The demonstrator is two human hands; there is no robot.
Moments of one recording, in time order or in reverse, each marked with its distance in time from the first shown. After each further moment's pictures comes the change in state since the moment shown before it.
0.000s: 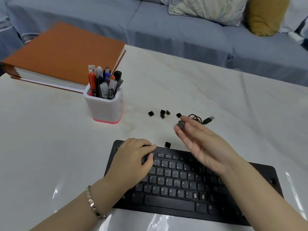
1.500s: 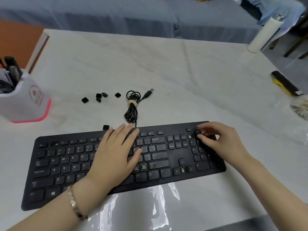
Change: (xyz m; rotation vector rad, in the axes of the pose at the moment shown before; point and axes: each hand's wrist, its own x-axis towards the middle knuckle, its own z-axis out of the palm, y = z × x) left_hand 0.005 0.086 0.065 0.283 -0.200 0.195; right_hand -0.094 -0.026 -0.214 -1.356 0.485 -0.540
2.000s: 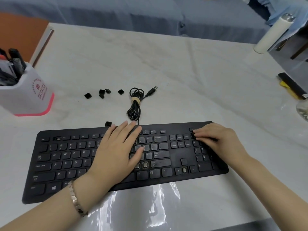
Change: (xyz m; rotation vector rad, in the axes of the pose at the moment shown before) left_hand -0.001 0.001 0.001 -0.013 0.048 0.008; right_hand 0.007 0.014 0.008 -0.138 -0.057 -0.296
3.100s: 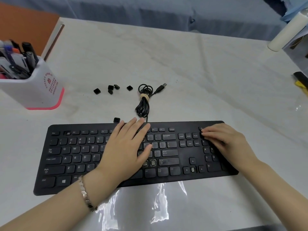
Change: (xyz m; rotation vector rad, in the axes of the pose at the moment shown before) left_hand 0.000 -0.001 0.002 -0.001 0.010 -0.001; right_hand -0.004 0.009 0.013 -0.079 0.048 -0.192
